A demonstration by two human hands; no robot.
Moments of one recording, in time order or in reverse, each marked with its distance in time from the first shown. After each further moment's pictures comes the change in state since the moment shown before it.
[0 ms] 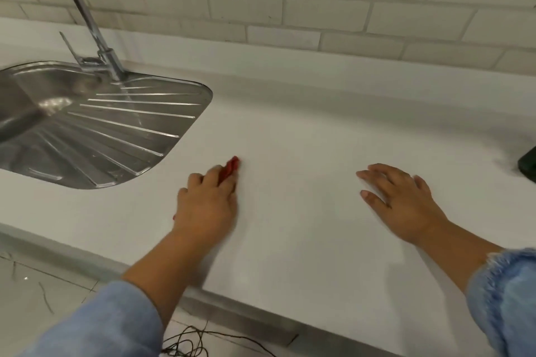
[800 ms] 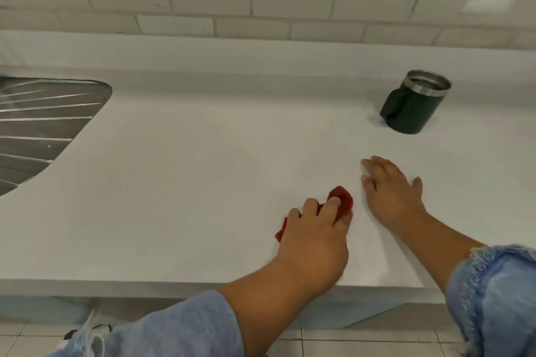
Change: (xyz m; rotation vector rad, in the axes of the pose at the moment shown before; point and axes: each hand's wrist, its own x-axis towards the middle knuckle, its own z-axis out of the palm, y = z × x) left_hand -0.135 0.283 0.002 -0.143 -0.200 0.697; right_hand -0.130 0.110 -0.020 -0.054 0.060 0.460
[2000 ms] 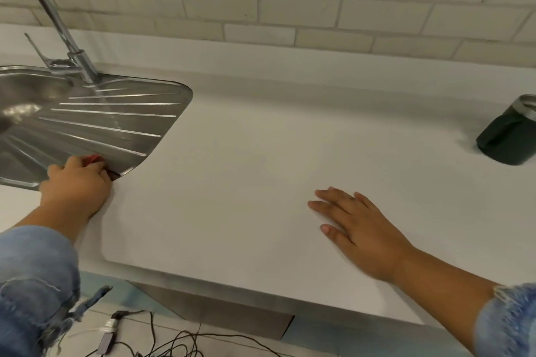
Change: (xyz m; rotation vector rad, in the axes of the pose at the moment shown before) left_hand -0.205 -0.446 -0.080 0.072 0.064 -1.256; right_hand -0.048 -0.170 0.031 0.078 -0.200 -0.749
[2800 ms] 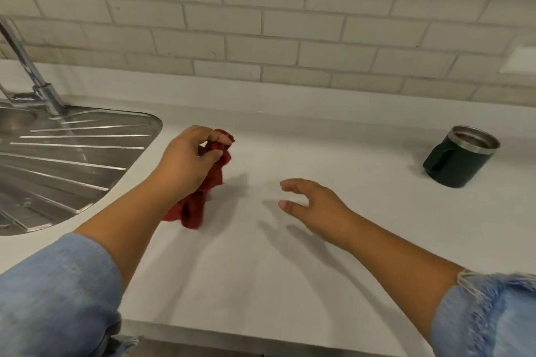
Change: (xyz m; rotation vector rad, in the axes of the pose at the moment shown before) left_hand -0.114 0.230 -0.085 -0.842 -0.032 0.702; right_hand 0.043 -0.009 -0.073 0.599 0.146 0.215
